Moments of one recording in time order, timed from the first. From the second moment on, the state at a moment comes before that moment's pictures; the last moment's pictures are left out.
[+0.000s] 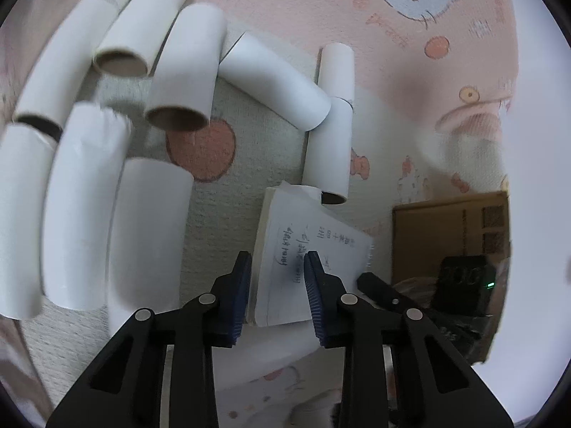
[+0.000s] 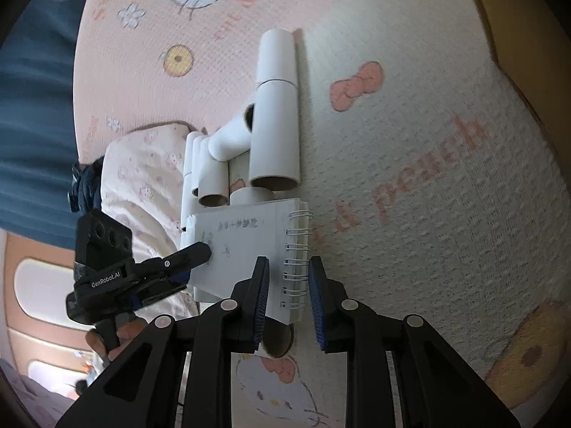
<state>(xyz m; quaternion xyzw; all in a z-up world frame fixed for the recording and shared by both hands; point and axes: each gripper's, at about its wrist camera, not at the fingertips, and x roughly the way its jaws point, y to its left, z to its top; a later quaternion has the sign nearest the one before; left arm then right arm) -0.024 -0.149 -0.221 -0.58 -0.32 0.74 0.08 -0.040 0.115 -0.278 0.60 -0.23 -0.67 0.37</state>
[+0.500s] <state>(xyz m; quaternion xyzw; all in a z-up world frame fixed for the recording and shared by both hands) -0.010 -0.147 -0.161 -0.53 -0.26 0.80 0.10 -0.027 0.103 -0.224 0.54 -0.18 -0.72 0.39</state>
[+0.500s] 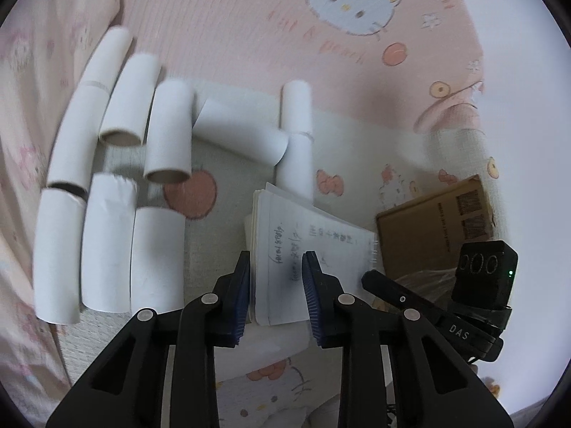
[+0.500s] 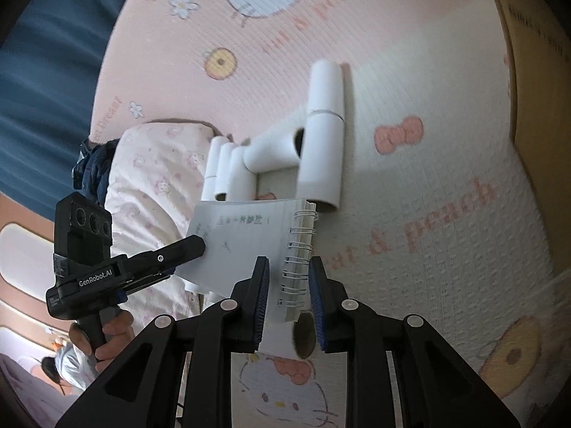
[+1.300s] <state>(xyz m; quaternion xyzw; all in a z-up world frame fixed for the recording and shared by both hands) 0.004 -0.050 -0.028 -0.40 -0.20 0.87 0.18 0.013 0.201 -0.093 0.40 -0.19 -0.81 0.39</state>
